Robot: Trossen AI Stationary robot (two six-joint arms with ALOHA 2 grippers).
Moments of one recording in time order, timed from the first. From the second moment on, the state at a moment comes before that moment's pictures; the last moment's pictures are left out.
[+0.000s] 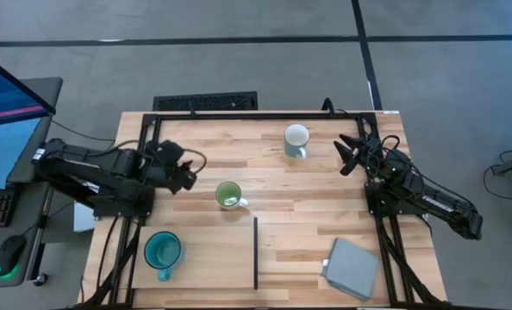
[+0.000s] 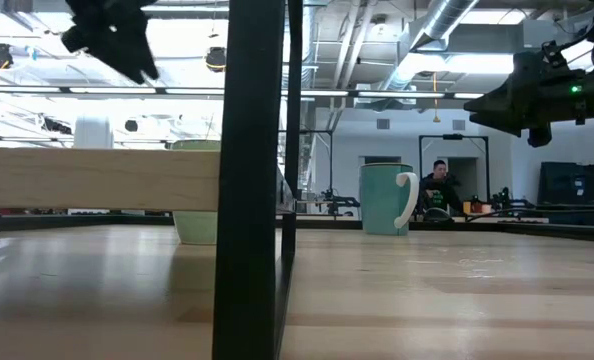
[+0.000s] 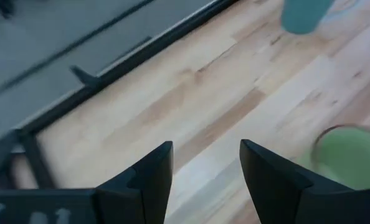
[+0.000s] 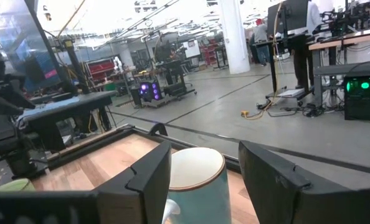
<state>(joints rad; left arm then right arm) -0.18 1.01 1.01 -1.13 -0.73 -0.89 -0.52 0.01 0.01 0.06 0.13 0.18</state>
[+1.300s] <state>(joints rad) 0.03 1.32 1.01 -0.82 -0.21 -0.88 -0.52 0.01 0.01 0.03 0.13 0.18</state>
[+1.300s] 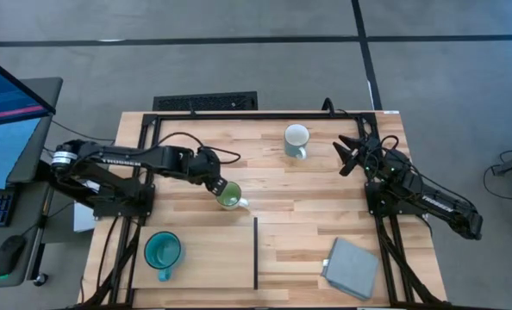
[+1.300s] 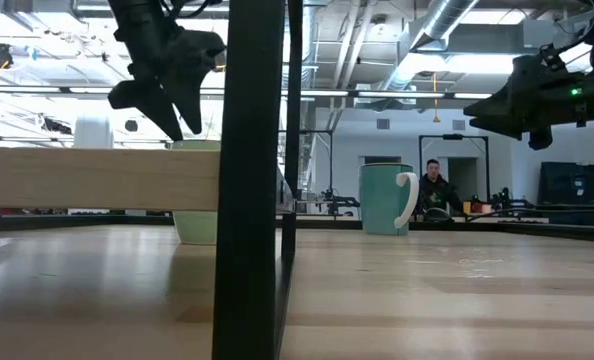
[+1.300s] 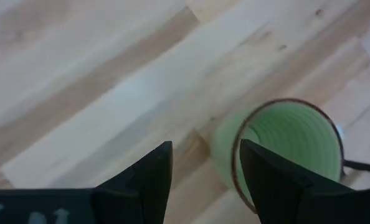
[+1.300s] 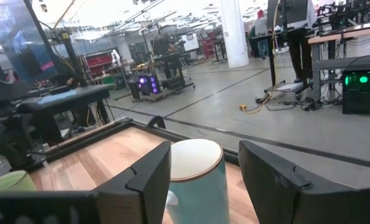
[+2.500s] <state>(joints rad) -0.04 1.46 1.01 -0.80 -0.16 -0.91 -0.52 0.02 0.01 0.03 0.13 0.17</state>
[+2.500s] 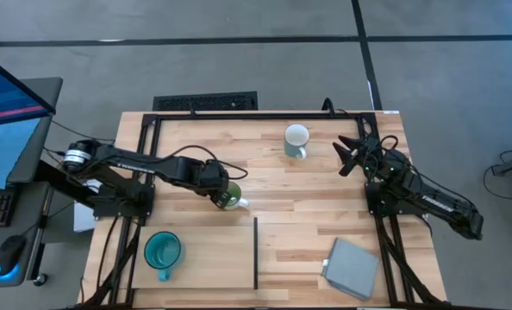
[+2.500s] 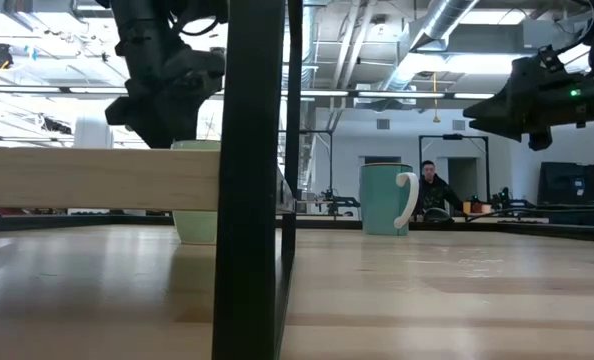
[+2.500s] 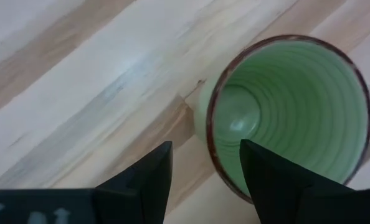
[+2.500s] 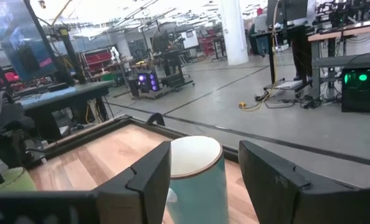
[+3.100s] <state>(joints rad) -0.04 1.46 1.01 -0.79 -0.14 -0.88 -0.52 0.03 0.01 0.03 0.13 0.17</state>
